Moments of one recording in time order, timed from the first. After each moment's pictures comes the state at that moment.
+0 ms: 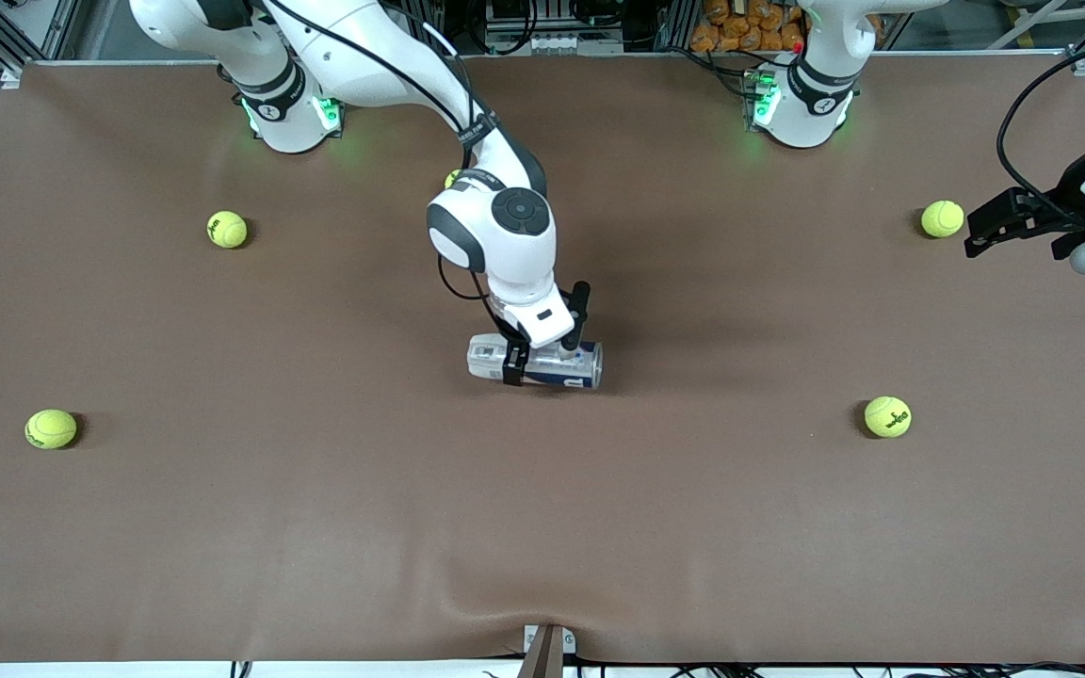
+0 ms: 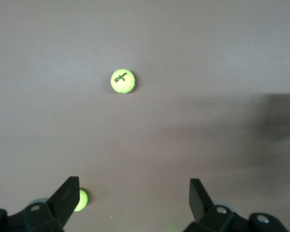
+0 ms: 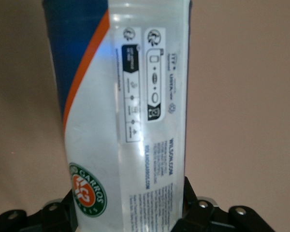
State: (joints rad) left arm 0.01 -0.01 -0.06 -1.59 0.01 1.56 -0.01; right arm 0.87 0.71 -0.11 -1.54 -0.18 2.36 -0.49
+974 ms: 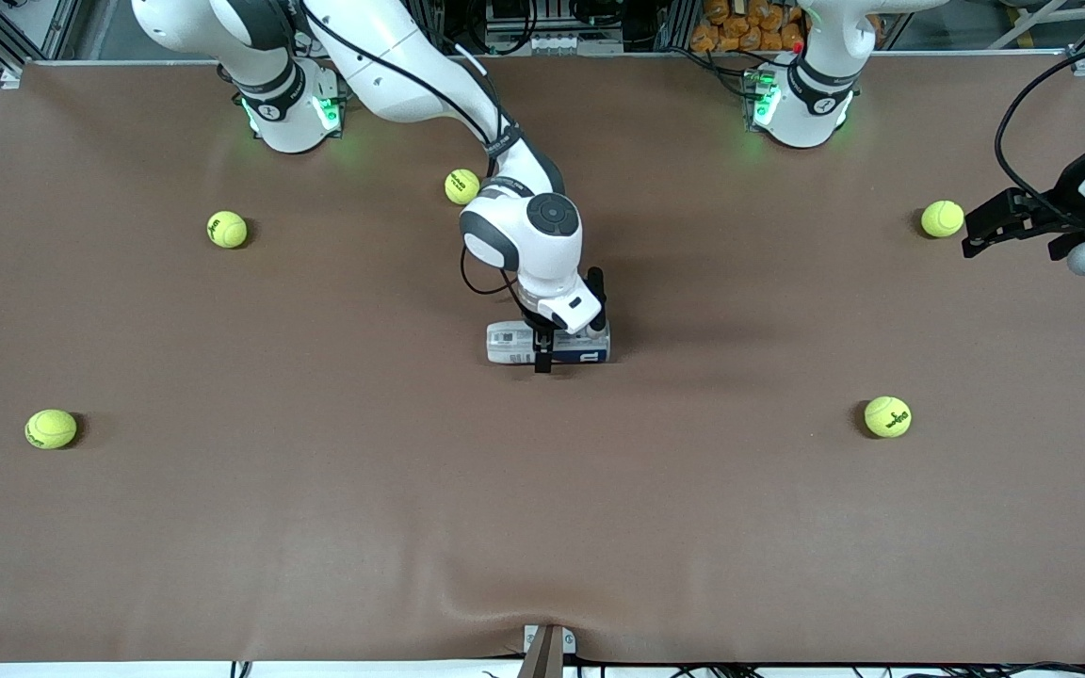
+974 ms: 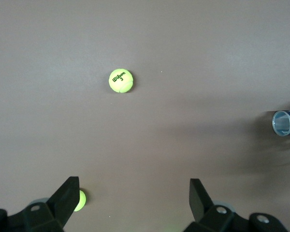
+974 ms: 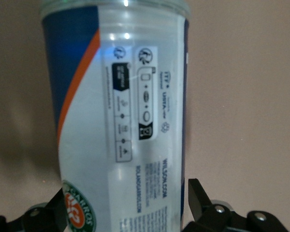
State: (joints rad) left arm 0.01 0.00 -0.06 -1.59 0.00 1.56 -0.01; right arm 0.93 0.81 -0.11 -1.53 -0.18 2.42 -0.58
